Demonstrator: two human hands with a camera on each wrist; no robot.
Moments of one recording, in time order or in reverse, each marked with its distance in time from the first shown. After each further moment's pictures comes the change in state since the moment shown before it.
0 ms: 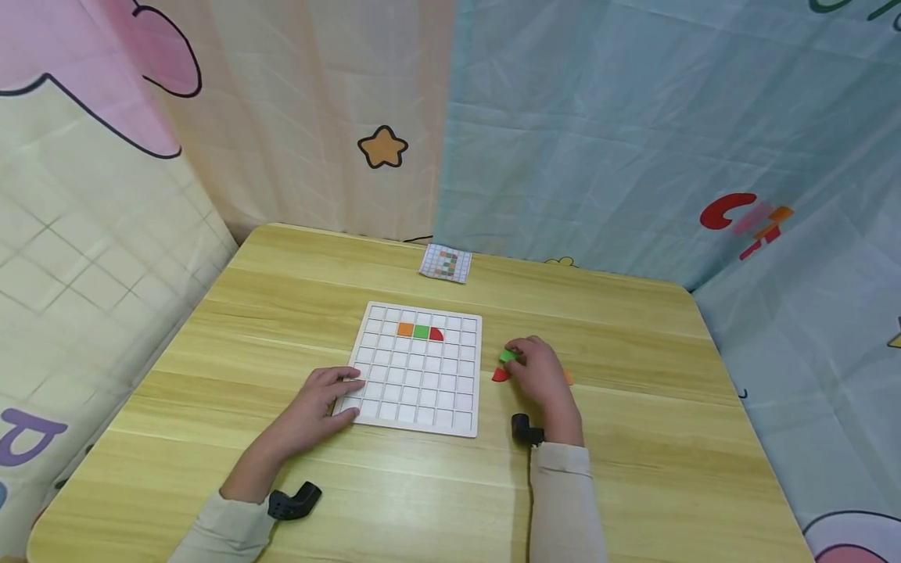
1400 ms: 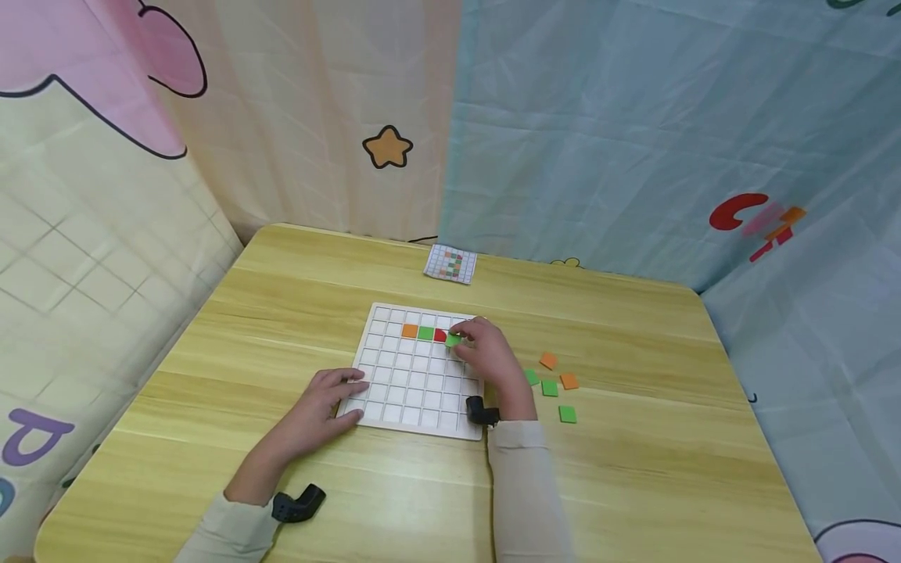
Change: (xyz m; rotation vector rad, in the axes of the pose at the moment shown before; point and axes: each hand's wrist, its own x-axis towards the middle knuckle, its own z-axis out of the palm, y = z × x) left_hand -0.001 -0.002 0.001 -0.019 0.006 0.003; right_hand 0.041 -0.069 0.036 0.128 -0.125 -0.106
